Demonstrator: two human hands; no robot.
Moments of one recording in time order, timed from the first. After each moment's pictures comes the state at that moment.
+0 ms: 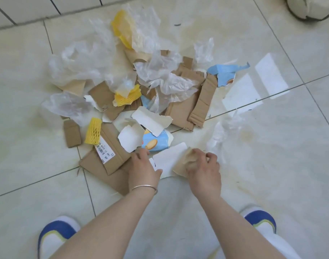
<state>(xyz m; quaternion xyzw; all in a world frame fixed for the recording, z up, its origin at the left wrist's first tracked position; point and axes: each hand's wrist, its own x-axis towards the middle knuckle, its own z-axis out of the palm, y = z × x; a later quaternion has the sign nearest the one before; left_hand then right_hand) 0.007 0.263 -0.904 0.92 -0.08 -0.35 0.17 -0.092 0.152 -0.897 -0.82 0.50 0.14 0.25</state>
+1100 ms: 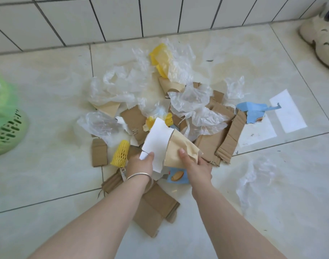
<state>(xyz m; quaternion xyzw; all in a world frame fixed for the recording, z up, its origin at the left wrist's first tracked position) 0.119 0.275 -0.895 0.83 0.19 -0.33 0.41 0.035 0.160 -0.904 -0.54 0.58 0.03 0.61</state>
